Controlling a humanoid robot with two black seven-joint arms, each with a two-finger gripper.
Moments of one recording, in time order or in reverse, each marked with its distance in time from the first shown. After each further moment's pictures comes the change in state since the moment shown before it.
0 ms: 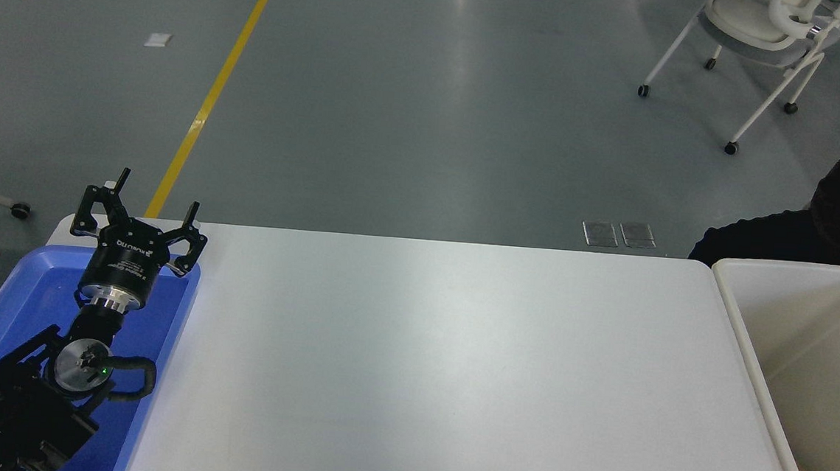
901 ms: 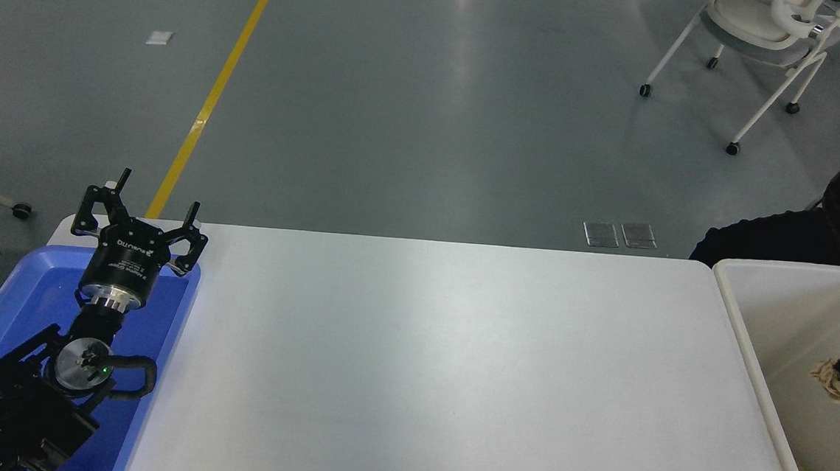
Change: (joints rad) left arm -0.001 0.000 0.000 0.000 0.000 0.000 0.000; right arm -0.698 0.374 0.510 -0.453 0.323 -0.251 -0.026
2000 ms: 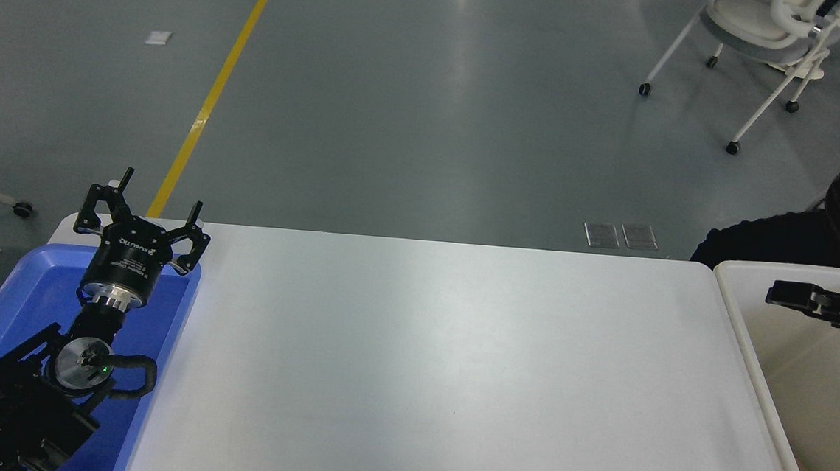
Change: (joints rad) left arm -0.003 0.000 0.006 -0.001 0.000 -0.002 0.003; right arm 1.026 -0.188 -0.610 0.868 -0.116 0.340 0.003
